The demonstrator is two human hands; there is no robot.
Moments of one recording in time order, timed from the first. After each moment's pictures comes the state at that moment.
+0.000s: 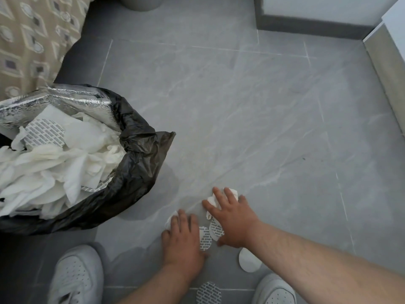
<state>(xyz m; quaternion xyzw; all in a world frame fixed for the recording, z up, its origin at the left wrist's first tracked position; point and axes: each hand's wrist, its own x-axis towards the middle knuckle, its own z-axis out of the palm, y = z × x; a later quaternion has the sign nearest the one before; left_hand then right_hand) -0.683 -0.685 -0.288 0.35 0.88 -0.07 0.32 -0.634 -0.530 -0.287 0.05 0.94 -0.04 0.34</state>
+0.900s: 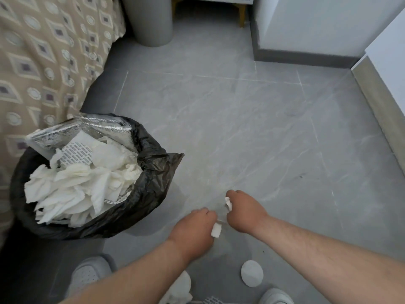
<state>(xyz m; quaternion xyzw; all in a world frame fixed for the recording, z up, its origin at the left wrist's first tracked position) -0.735 -0.650 -0.217 0.49 0.82 0.09 0.29 -0.663 -0.504 -0.228 0.29 0.89 -0.27 0.21</state>
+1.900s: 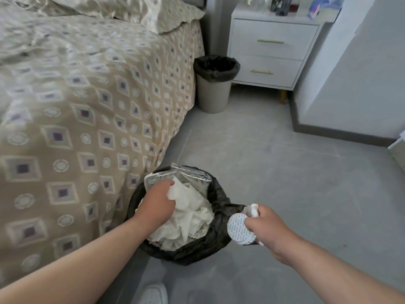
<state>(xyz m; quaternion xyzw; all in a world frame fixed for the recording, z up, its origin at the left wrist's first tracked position) -0.926 -0.785 -0.093 0.18 0.91 0.32 0.17 -0.759 -0.585 -0.075 0.39 0.72 -0.57 0.05</state>
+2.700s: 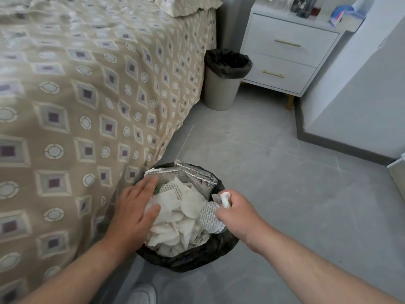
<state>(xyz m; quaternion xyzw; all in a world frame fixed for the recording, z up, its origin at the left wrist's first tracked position) -0.928 -0.849 -0.126 0.32 0.90 0.31 -0.01 -0.829 -0.624 -0.068 0.28 0.79 -0.55 0.06</state>
